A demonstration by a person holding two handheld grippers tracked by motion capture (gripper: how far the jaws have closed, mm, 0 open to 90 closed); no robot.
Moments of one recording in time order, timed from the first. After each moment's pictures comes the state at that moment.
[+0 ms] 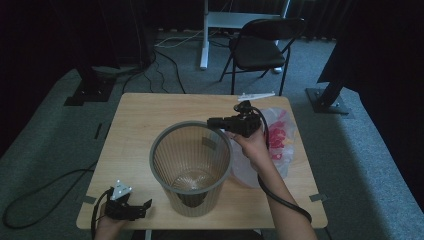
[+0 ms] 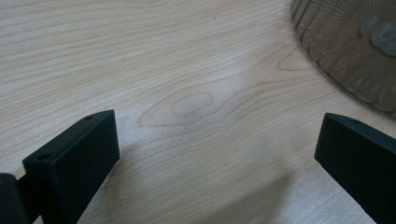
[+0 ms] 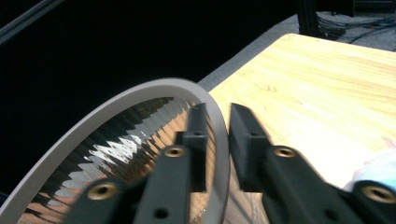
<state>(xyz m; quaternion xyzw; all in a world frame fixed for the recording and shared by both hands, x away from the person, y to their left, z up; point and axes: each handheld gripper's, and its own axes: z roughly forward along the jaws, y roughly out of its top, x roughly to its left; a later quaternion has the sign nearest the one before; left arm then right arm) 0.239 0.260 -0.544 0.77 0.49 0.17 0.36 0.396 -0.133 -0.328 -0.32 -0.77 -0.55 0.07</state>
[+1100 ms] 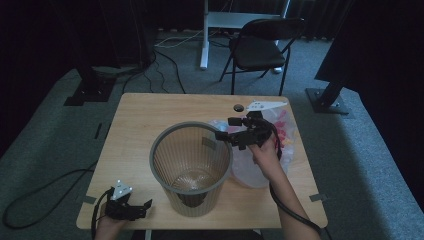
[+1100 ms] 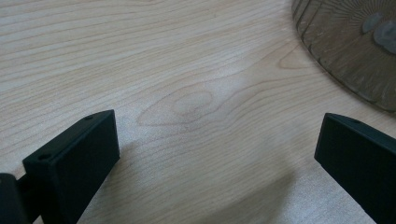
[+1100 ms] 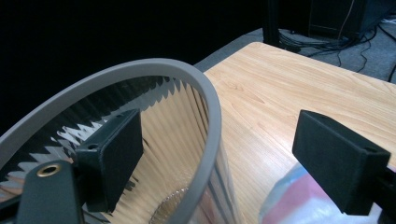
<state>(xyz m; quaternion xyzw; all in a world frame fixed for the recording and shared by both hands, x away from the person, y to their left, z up) 0.239 0.260 -0.545 0.78 0.49 0.17 0.35 0.363 -0.154 -0.324 -0.31 -0.78 -0.54 -0.03</state>
